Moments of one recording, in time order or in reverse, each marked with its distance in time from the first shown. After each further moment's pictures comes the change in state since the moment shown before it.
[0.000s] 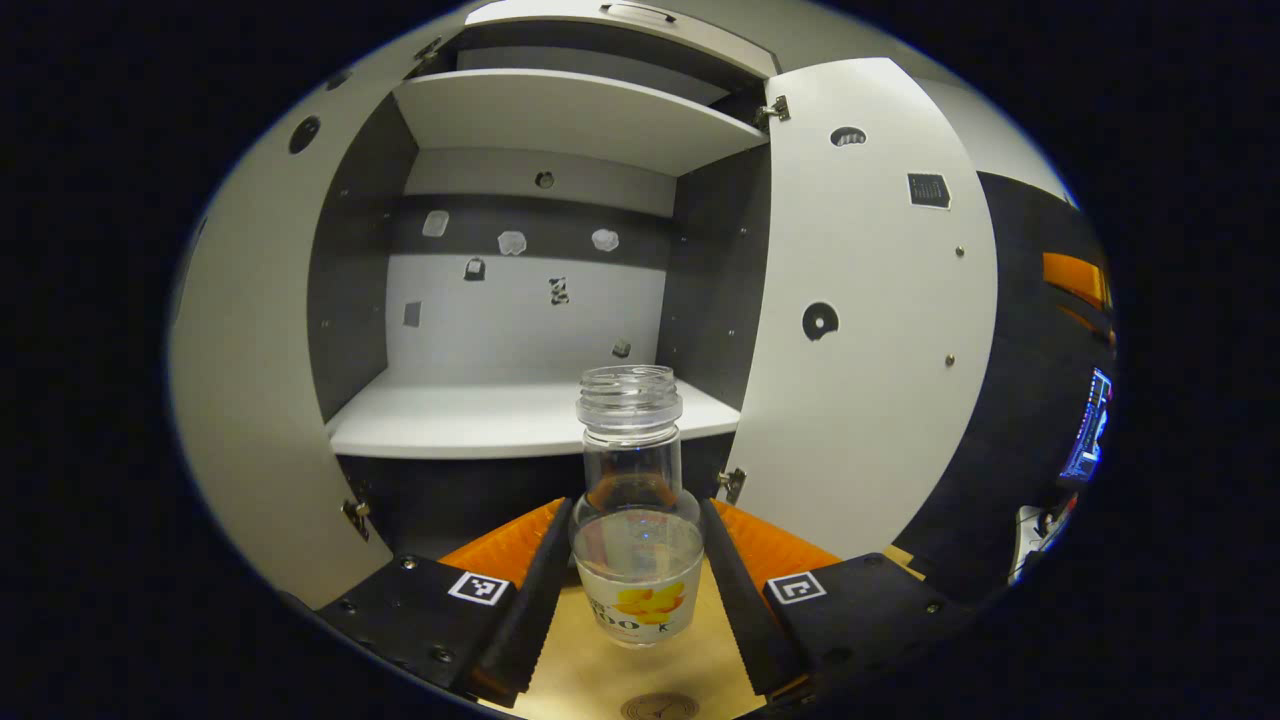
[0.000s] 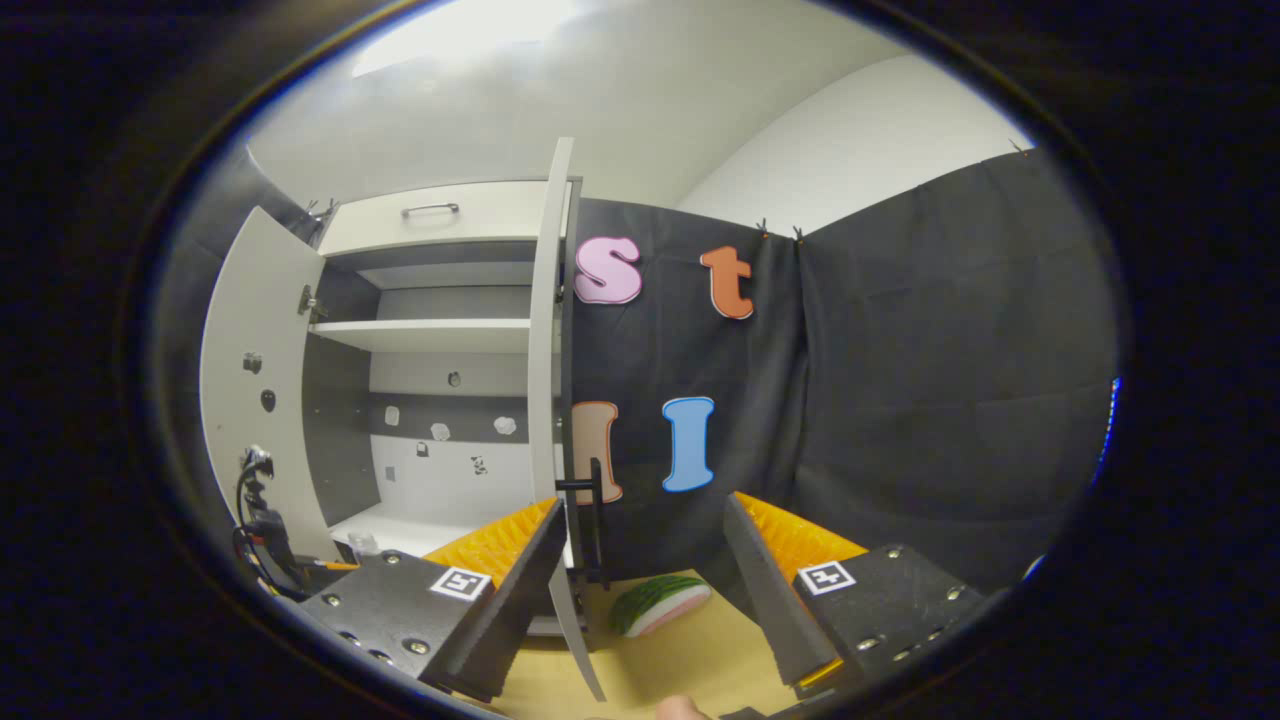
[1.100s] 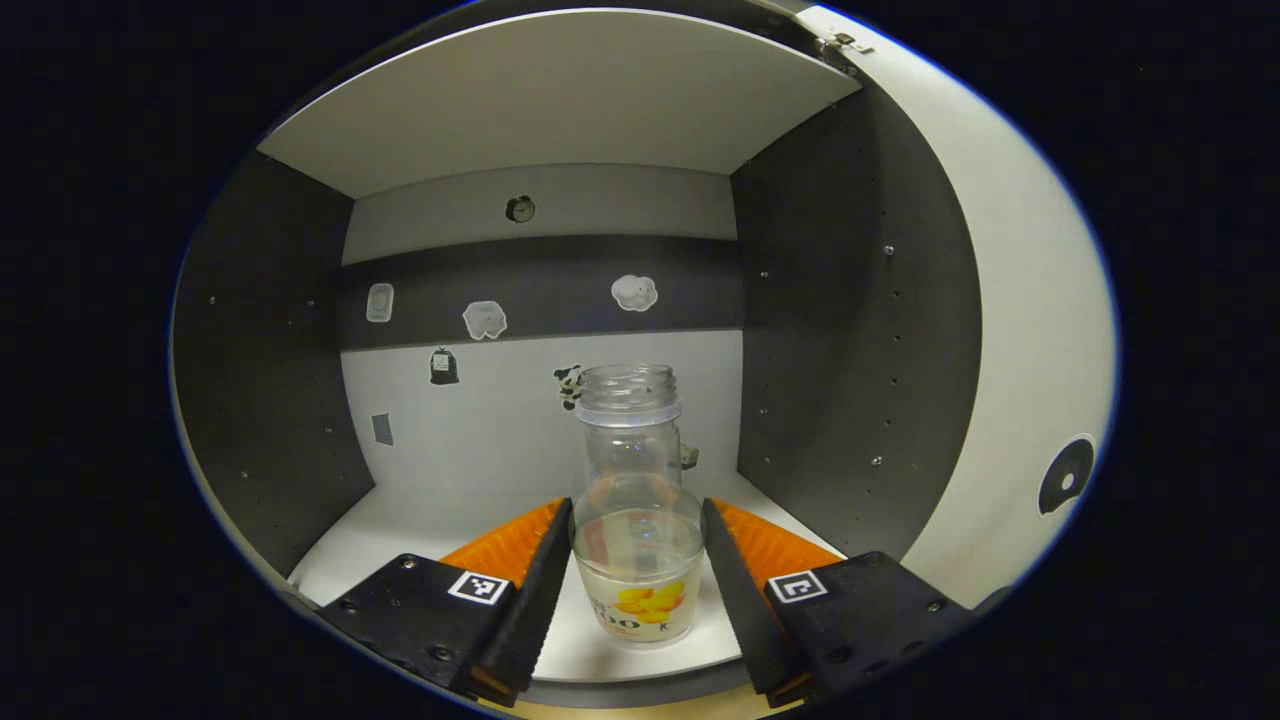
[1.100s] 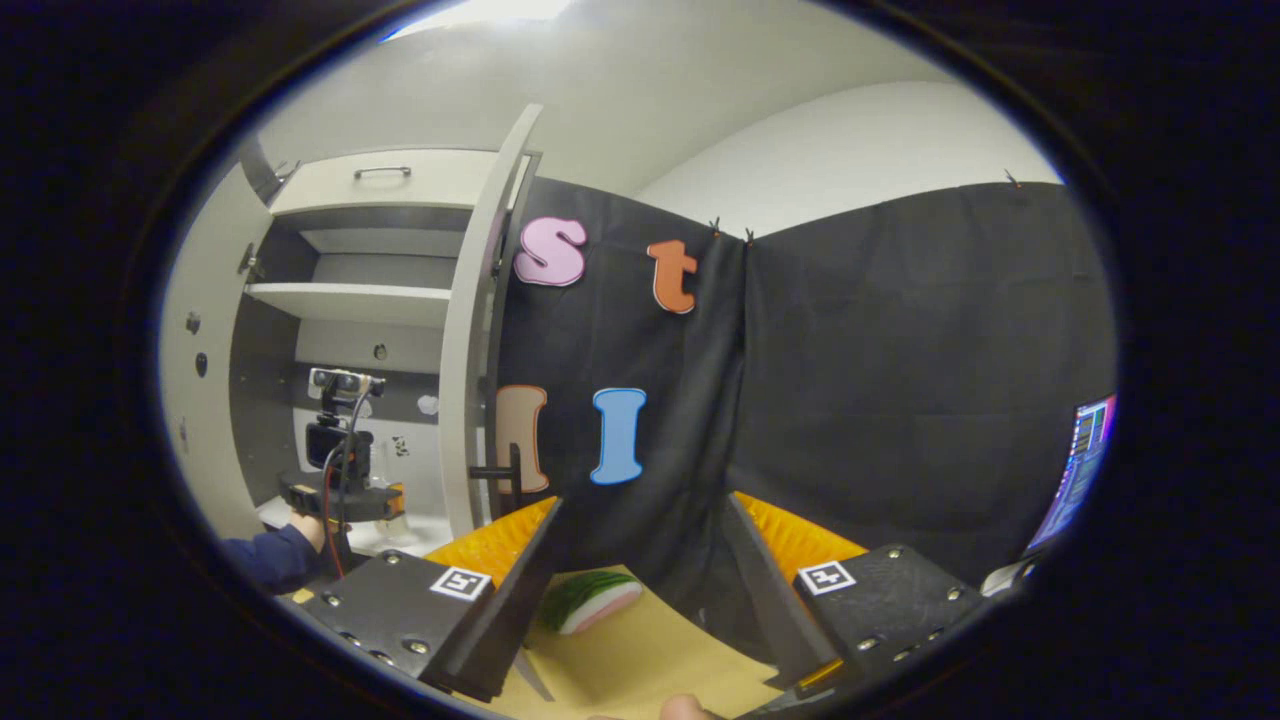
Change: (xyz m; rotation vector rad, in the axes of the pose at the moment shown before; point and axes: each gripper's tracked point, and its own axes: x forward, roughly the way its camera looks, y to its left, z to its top) left arm 0.221 0.023 0.164 0.121 -0.154 0.216; right arm 0.014 -0.038 -0.004 -0.095 0.016 -0.233
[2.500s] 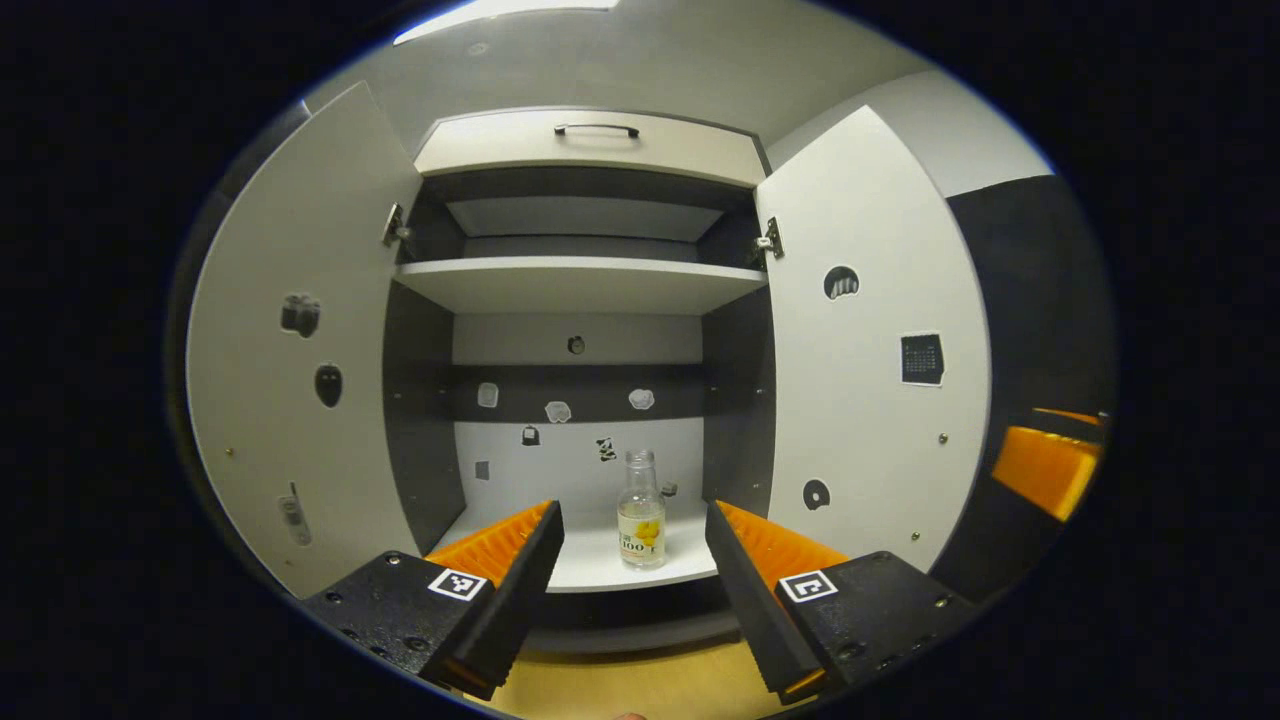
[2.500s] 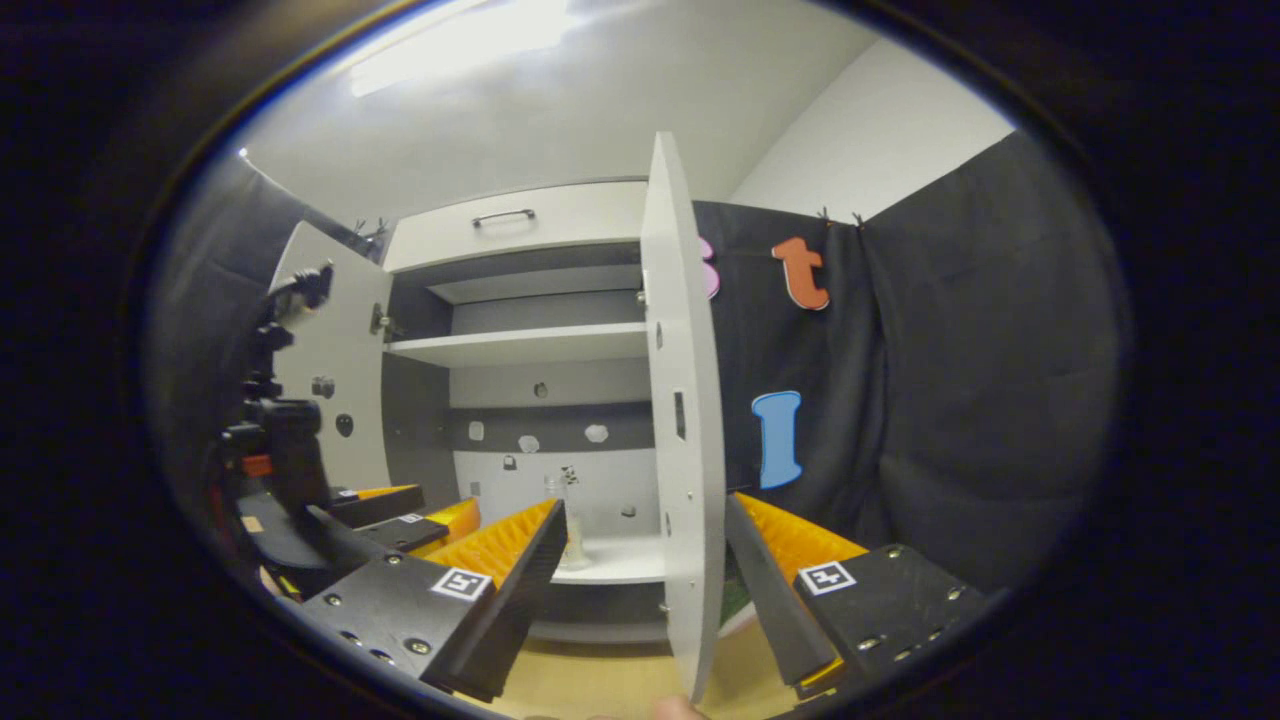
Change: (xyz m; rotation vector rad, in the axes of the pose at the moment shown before) left arm -0.235 -0.007 0.071 -0.007 -0.170 -0.002; right arm -0.041 0.107 0.024 0.159 -0.017 0.359
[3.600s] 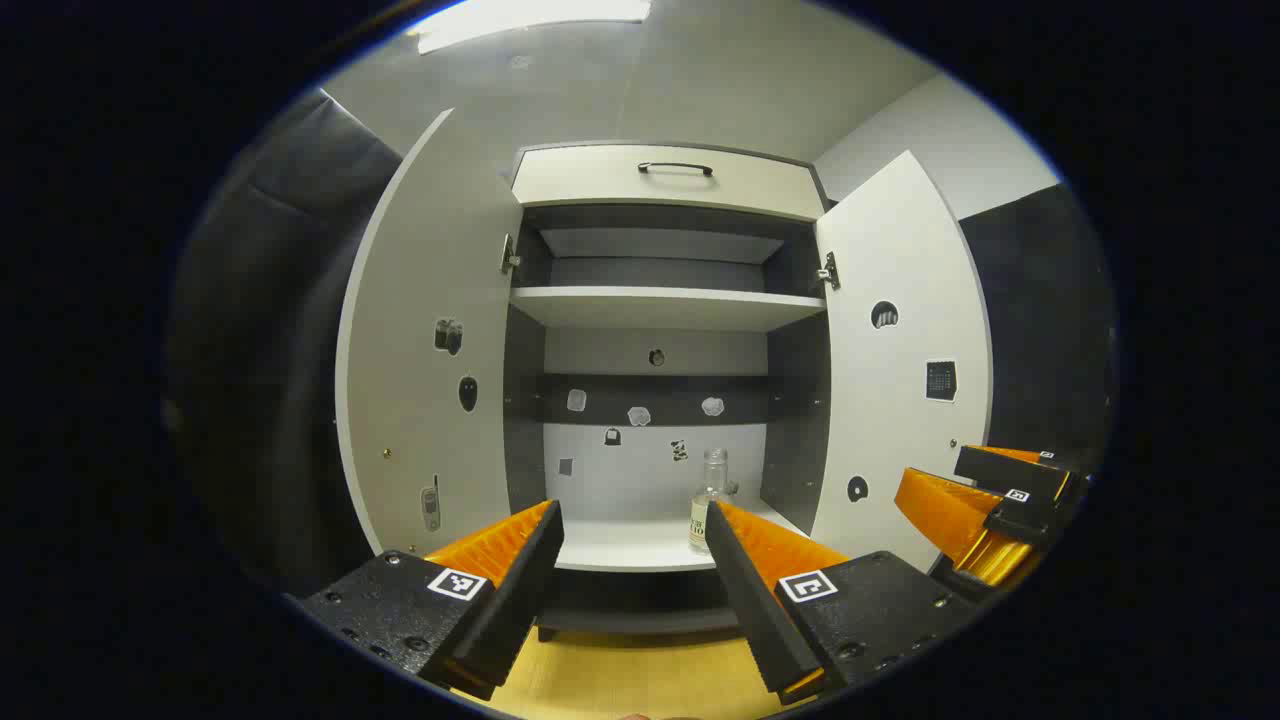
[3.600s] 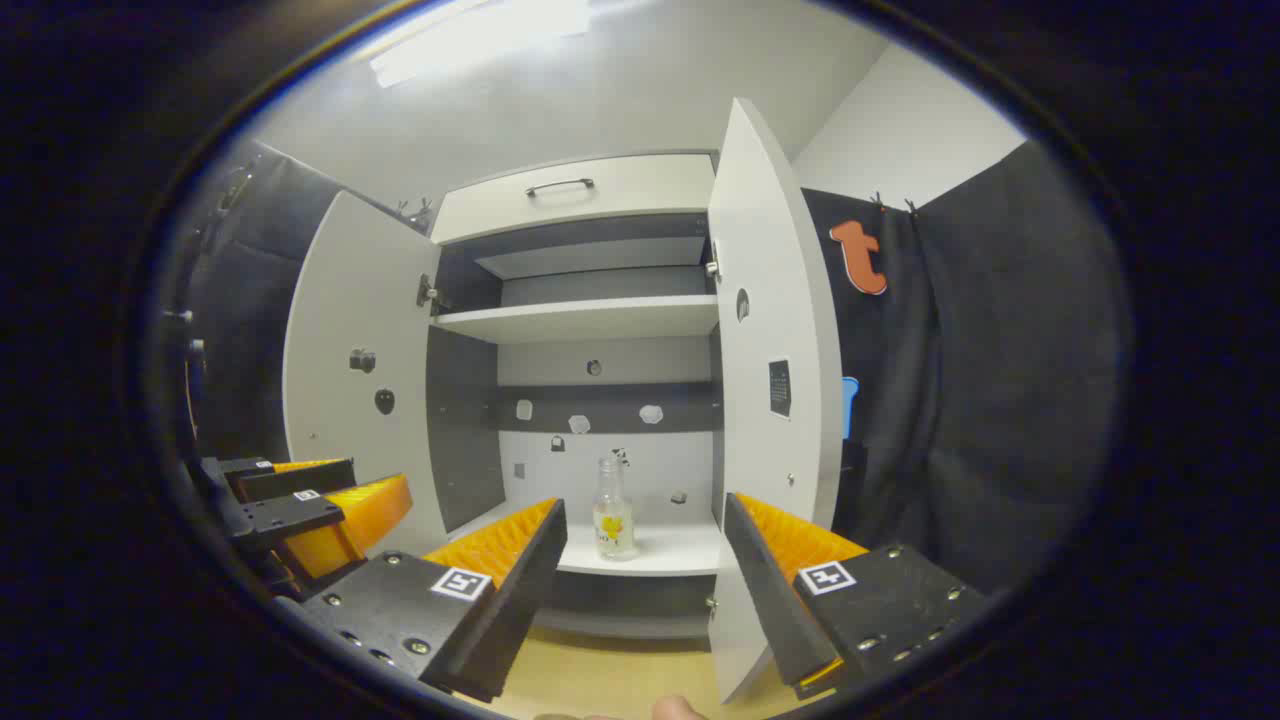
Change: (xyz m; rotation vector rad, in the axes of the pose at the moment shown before) left arm -0.104 0.054 0.026 -0.006 -0.038 0.187; right arm 0.026 0.075 -0.032 -0.016 0.057 0.172
